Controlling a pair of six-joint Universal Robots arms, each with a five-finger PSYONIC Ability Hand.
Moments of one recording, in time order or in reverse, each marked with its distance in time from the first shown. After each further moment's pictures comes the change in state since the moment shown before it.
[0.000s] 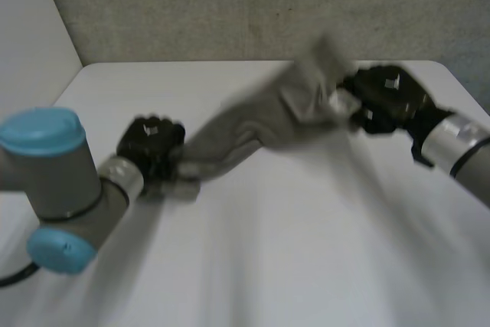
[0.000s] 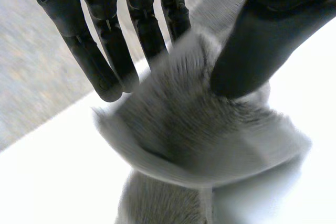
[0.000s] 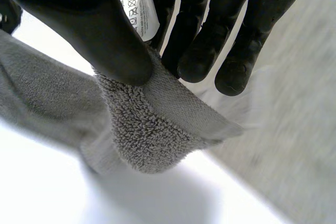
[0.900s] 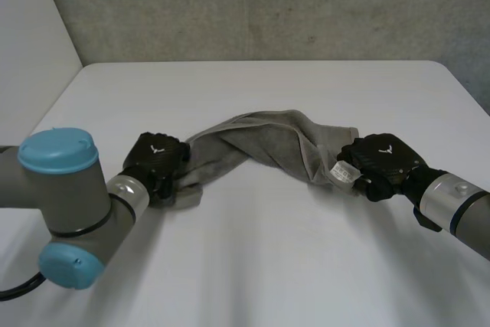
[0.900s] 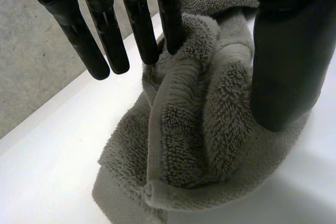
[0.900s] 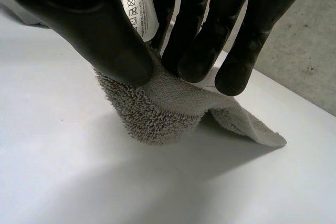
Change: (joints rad) left arm -0.009 -0.061 -0.014 0.037 -0.014 0.102; right arm -0.047 0.032 0.173 0.130 0.002 -0.164; left_hand -0.461 -0.487 -0.503 -0.486 -0.498; right_hand 0.000 0.000 0.000 0.000 0.000
